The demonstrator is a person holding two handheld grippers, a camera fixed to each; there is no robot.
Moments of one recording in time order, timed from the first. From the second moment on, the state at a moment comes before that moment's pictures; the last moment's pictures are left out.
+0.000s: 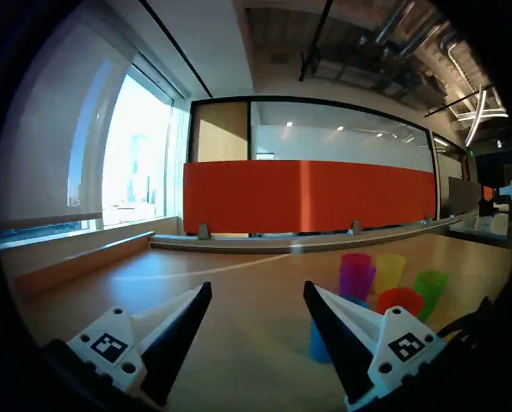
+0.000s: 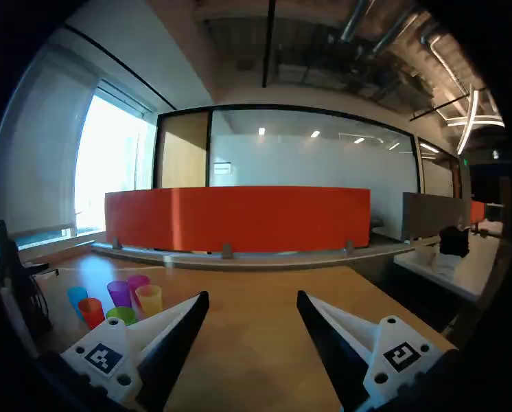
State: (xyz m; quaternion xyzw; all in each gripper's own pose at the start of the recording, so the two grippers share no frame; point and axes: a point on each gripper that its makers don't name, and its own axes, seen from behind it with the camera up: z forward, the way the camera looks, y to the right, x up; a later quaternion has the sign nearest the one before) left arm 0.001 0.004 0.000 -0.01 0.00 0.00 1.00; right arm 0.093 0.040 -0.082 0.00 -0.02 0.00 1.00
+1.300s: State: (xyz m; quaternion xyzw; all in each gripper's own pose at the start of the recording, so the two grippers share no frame) left arm 0.000 0.004 0.000 -0.01 0.00 0.00 1.00; right arm 0.040 0.014 -0.018 -0.01 0.03 0.04 1.00
